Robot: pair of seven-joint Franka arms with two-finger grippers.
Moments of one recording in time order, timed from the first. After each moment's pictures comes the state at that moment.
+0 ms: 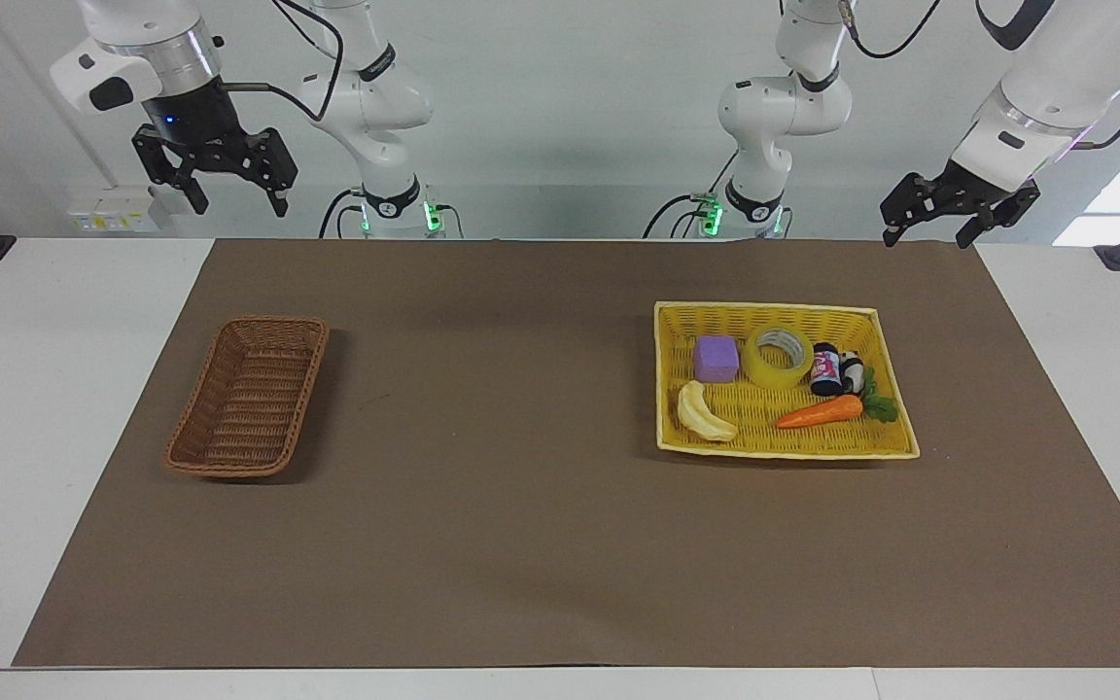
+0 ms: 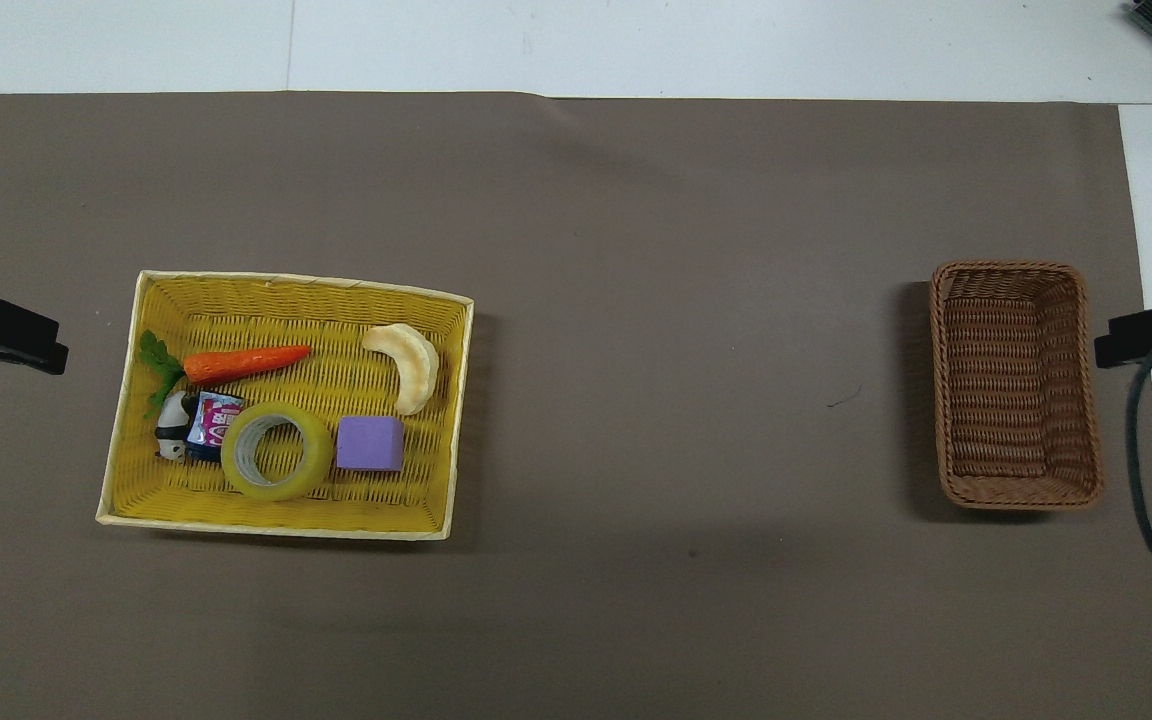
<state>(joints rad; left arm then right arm) -0.02 0.03 -0.04 -1.43 0.00 1.36 0.02 0.04 -0.05 -0.05 -1.46 -0.02 1.42 0.03</state>
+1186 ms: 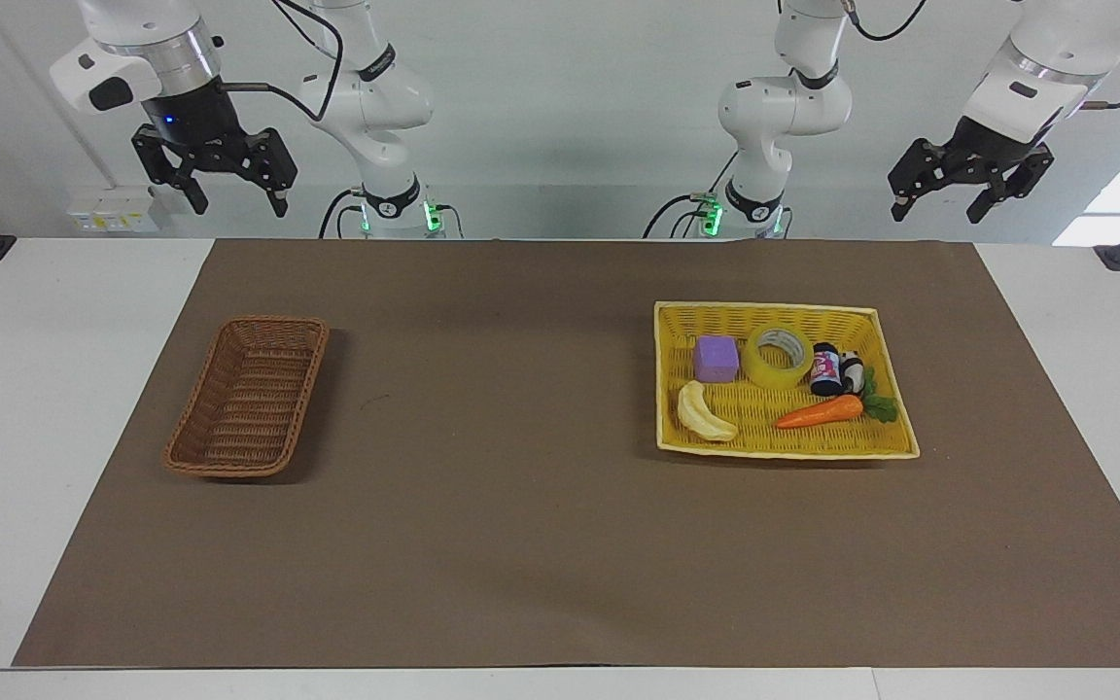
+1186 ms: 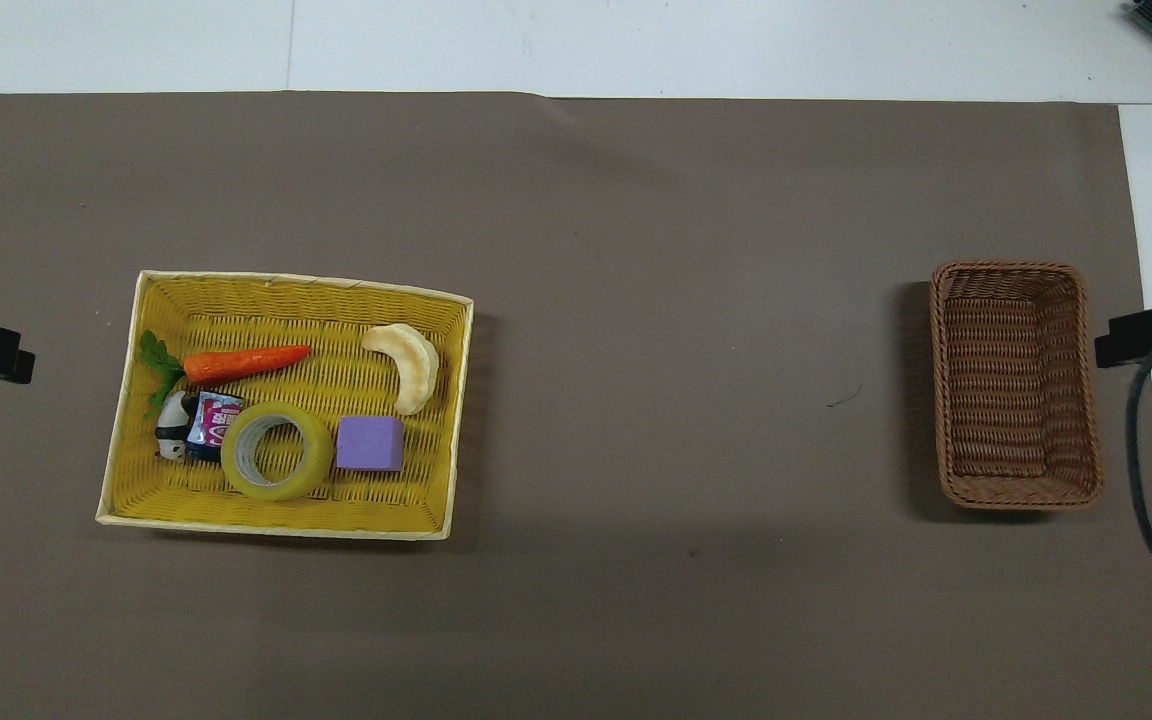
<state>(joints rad) -0.02 -0.03 -0.04 -1.44 0.00 1.36 0.04 0.04 -0.05 -0.05 -1.46 -0.02 1.42 0.03</state>
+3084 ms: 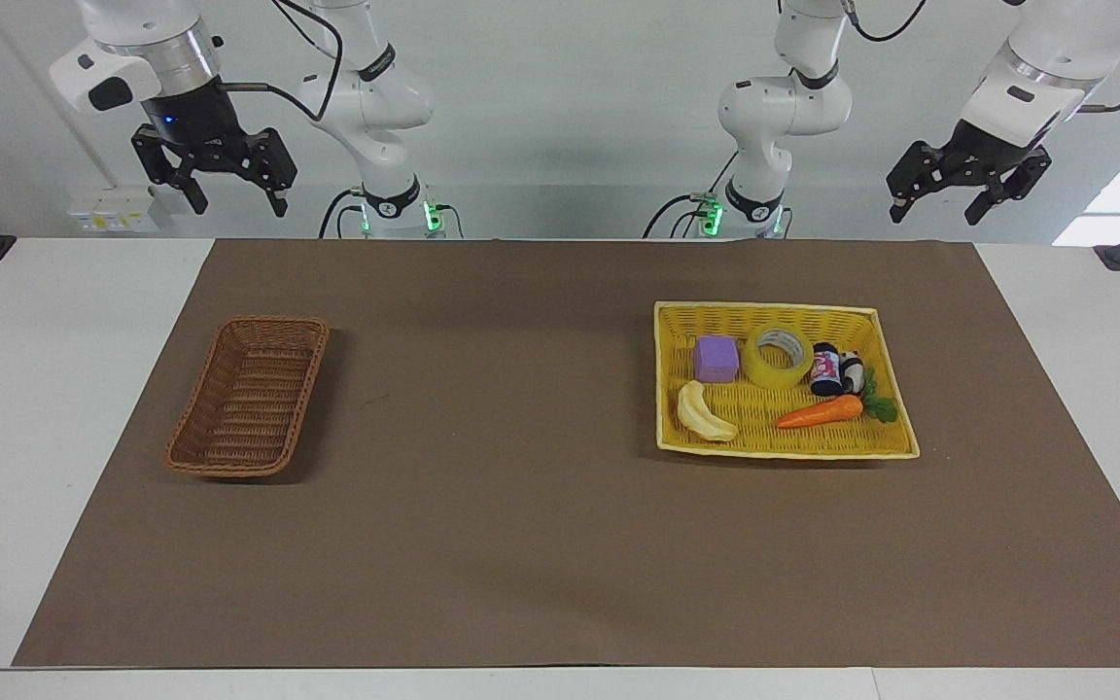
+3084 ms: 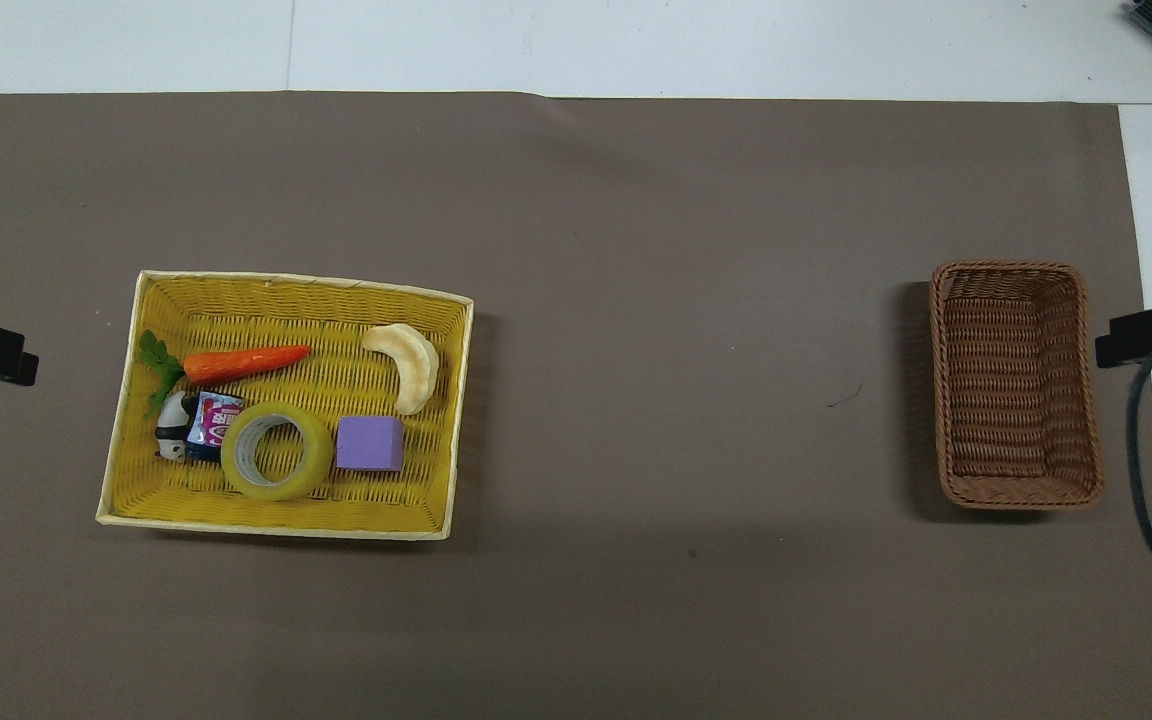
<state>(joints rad) -0.02 -0.03 -0.04 -1.44 0.00 1.36 0.04 0.04 -0.05 -0.05 -1.46 -0.02 1.42 0.03</state>
